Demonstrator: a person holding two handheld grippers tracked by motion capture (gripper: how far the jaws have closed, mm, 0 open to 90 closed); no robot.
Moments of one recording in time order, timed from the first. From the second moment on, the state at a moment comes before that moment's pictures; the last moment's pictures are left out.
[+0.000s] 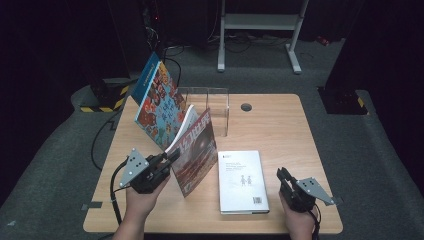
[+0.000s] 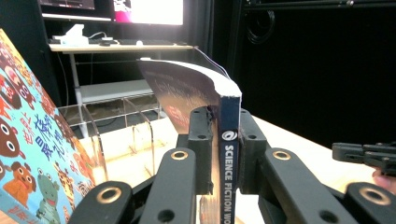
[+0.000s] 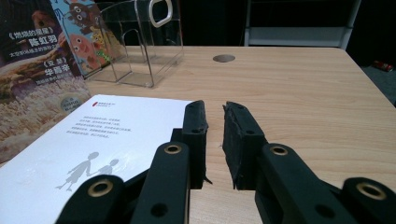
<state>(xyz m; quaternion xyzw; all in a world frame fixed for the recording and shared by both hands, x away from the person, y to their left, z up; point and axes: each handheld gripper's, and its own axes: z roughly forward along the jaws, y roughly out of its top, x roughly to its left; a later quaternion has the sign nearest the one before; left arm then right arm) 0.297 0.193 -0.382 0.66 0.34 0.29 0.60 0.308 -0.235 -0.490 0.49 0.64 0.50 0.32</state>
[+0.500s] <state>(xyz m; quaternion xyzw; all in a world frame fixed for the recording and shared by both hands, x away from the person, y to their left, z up) 0.298 0.174 -0.387 0.68 0.34 0.33 0.57 0.309 -0.234 -0.492 0.49 0.64 0.50 0.31</state>
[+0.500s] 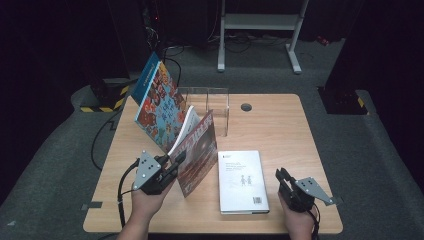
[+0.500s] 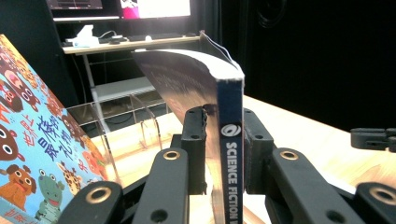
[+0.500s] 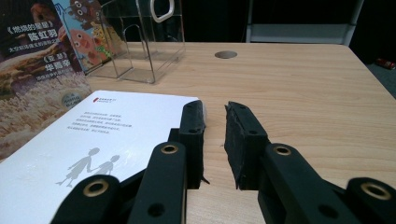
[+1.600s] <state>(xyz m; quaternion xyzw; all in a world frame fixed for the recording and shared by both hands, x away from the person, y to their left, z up) 0.303 0.163 -0.393 0.68 0.35 0.30 0.57 0.325 -0.243 -0.507 0.48 0.70 0.43 0.30</state>
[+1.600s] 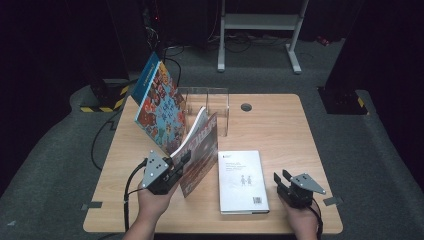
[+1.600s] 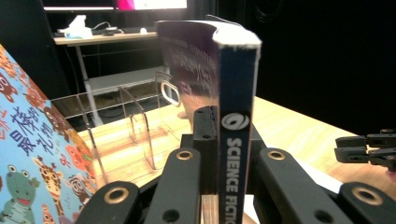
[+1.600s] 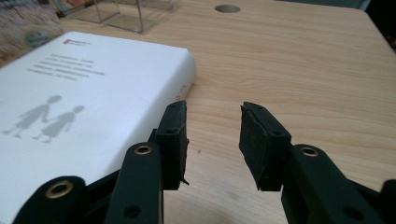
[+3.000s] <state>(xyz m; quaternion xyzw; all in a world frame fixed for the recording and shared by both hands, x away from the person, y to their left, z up) 0.324 0.157 -0.361 0.67 0.37 0.31 0.56 0.328 -0.255 -0.511 0.52 0.70 0.41 0.28</state>
